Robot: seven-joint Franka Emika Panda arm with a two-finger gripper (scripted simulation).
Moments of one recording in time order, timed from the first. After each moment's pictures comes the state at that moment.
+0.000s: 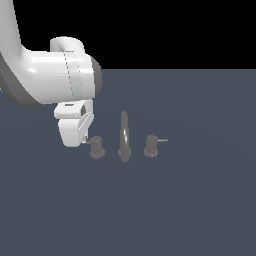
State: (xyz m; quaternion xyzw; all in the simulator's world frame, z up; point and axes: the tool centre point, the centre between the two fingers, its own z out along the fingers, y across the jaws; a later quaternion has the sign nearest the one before) arm -0.021 0.152 0.064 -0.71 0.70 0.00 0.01
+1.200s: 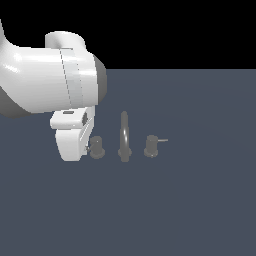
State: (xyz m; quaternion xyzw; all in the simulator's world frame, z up) arm -0.078 0.134 0.064 -0.73 0.69 0.00 0.01
